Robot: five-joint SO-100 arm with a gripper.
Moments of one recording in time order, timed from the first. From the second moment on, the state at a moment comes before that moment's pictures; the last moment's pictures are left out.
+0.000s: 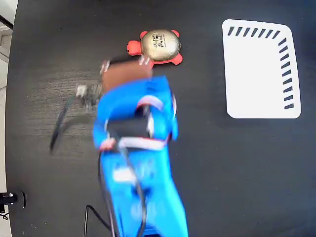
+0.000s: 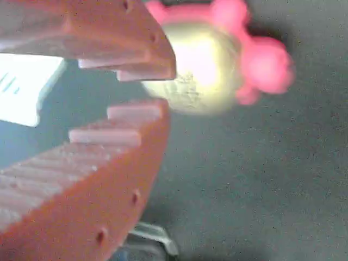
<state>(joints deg) -1.5 91.0 77.6 73.7 -5.5</state>
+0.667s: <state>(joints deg) 4.0 54.4 41.1 85.7 -4.8</state>
